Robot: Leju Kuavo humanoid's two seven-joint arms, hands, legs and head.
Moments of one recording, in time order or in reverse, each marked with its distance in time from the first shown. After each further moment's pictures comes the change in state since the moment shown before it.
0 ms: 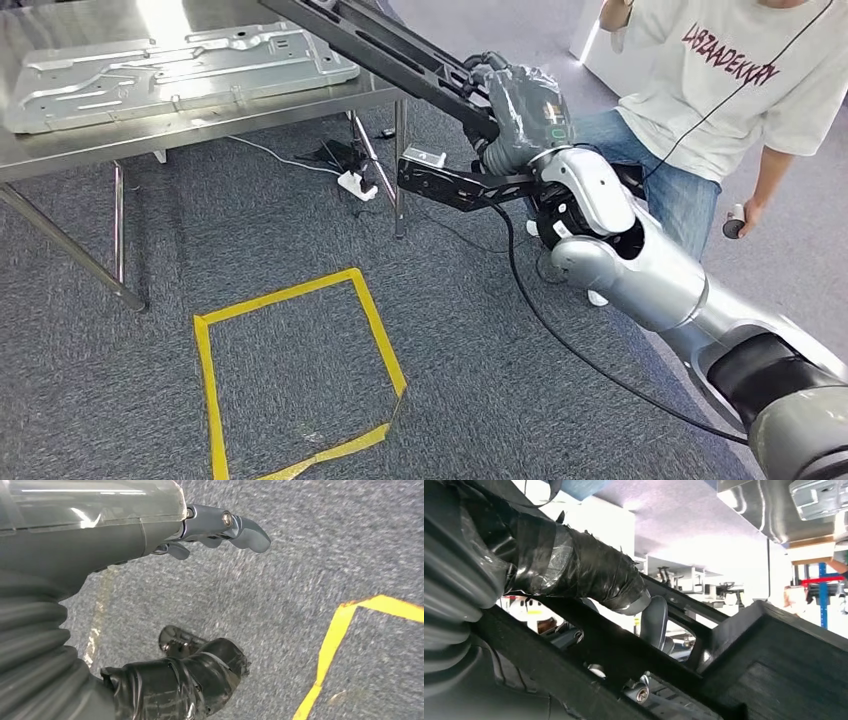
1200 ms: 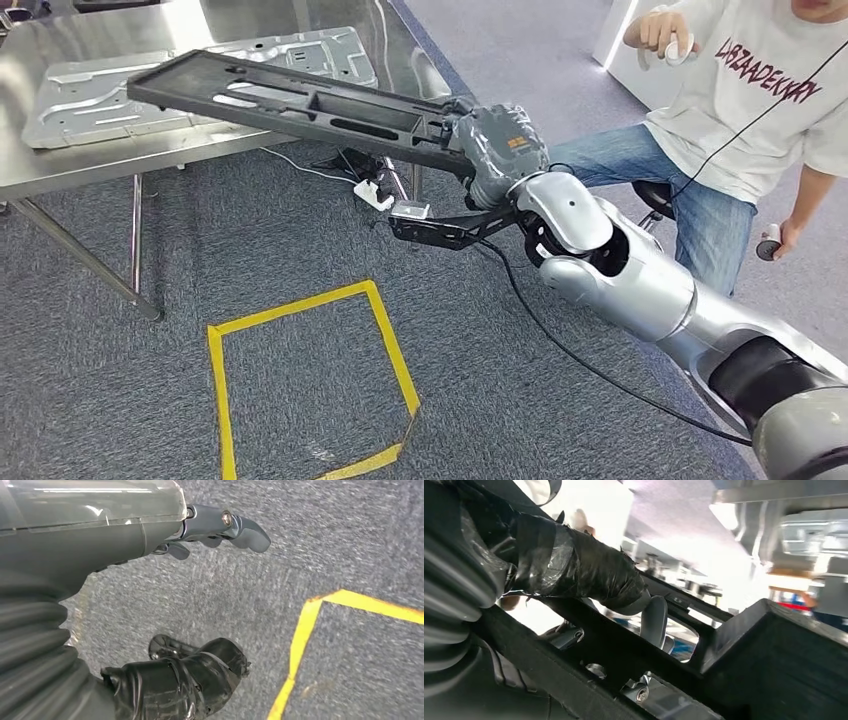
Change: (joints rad) left arm -0.003 0.006 -0.044 0.000 -0.026 -0.006 -0.025; right arm 0.020 -0.007 0.085 0.016 0.102 0.147 -0.102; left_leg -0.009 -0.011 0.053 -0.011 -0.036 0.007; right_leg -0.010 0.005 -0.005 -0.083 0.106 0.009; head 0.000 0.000
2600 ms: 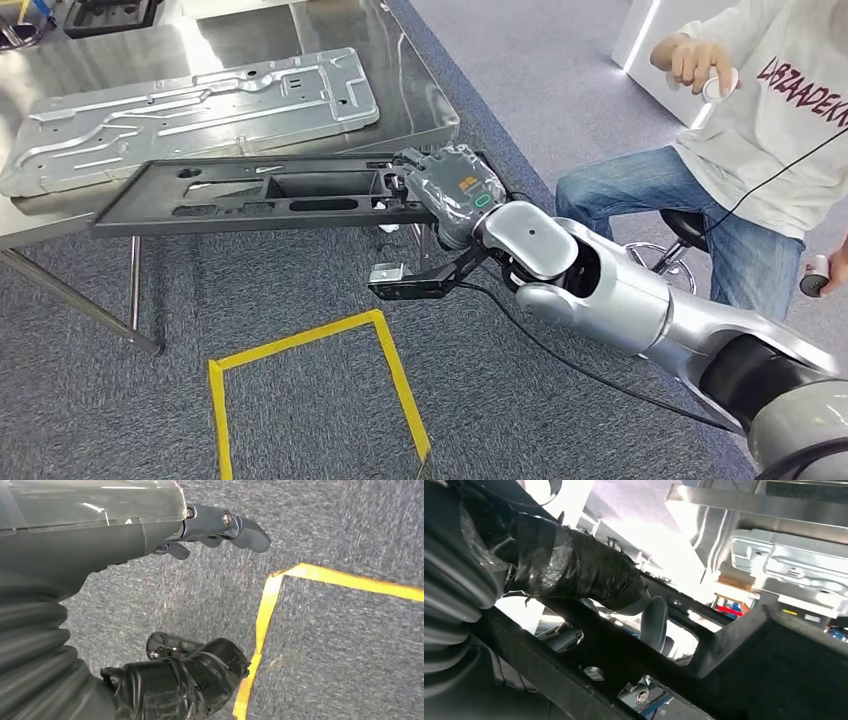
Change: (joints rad) left arm -0.003 0.010 -0.051 0.000 0.013 0.002 0.019; right arm -0.035 0.028 0.161 0.019 0.056 0.066 -0.122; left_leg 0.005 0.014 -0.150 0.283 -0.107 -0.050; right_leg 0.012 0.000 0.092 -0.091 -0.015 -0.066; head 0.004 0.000
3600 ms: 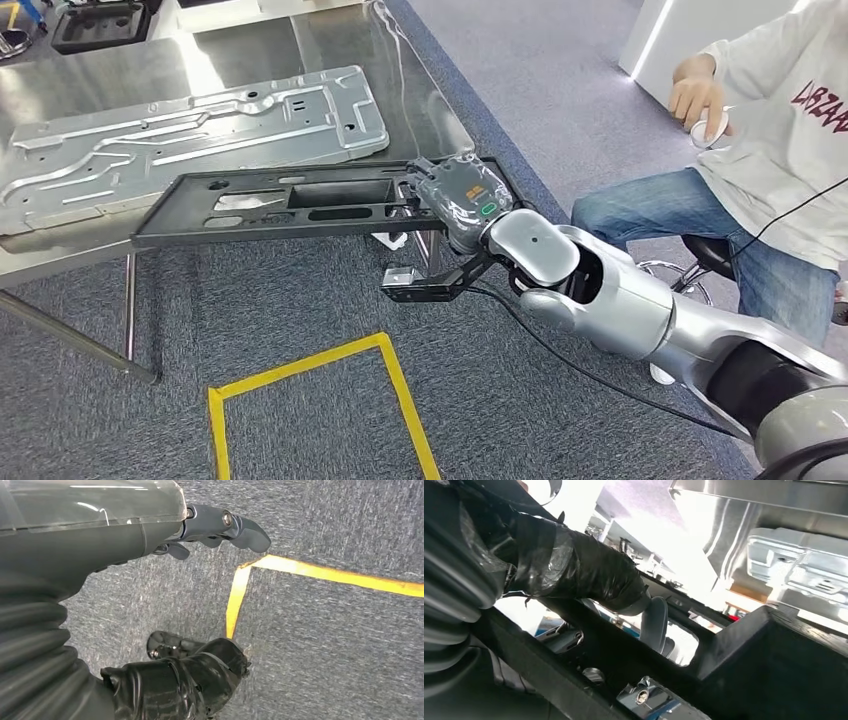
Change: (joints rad) left arm -0.001 -0.001 -0.021 0.000 0.018 0.009 0.008; right arm 0.052 -0.021 -0.018 0.027 0.058 0.001 0.007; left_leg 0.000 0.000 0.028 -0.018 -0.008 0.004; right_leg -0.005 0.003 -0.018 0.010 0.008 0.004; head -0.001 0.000
